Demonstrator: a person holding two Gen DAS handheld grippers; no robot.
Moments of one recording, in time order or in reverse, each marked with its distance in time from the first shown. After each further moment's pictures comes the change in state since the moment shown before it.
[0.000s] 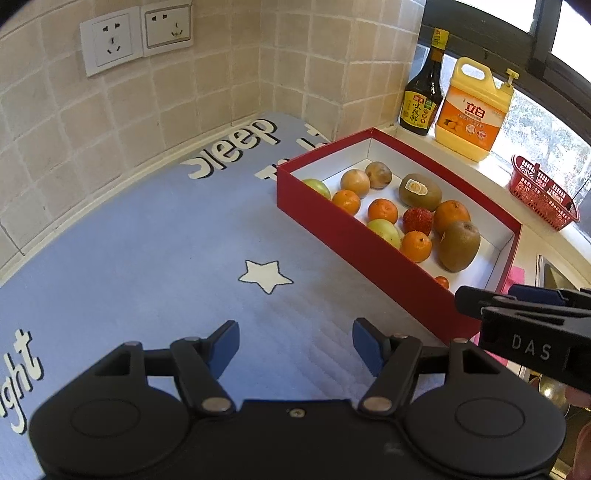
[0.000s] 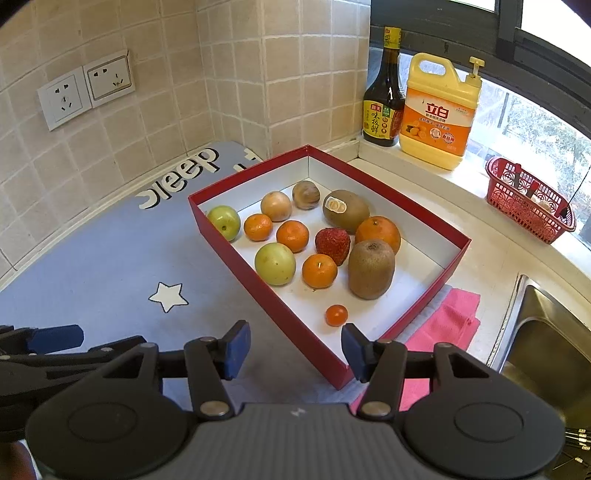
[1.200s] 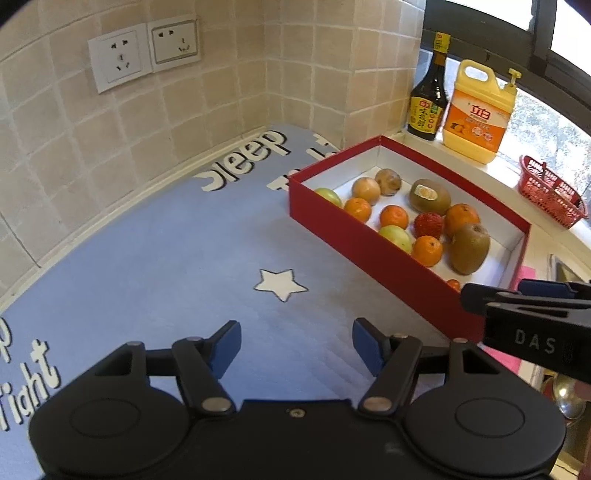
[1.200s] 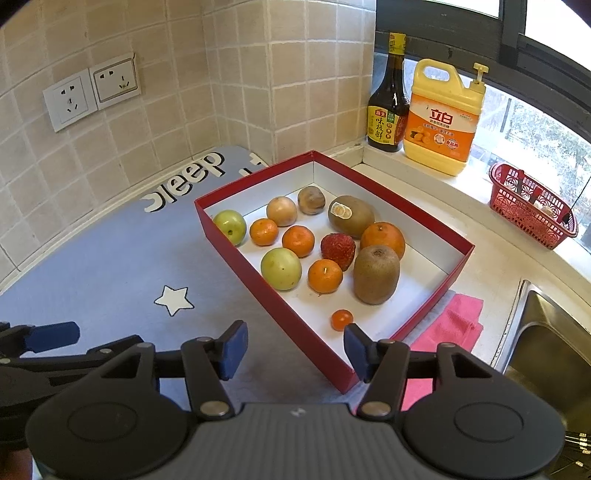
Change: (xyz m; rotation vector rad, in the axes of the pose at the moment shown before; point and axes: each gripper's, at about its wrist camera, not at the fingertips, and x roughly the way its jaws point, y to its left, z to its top) left arm -0.008 -0.003 -0.002 0.019 -0.042 0.067; right arm -0.005 0.005 0.001 -0.009 -0.011 0.006
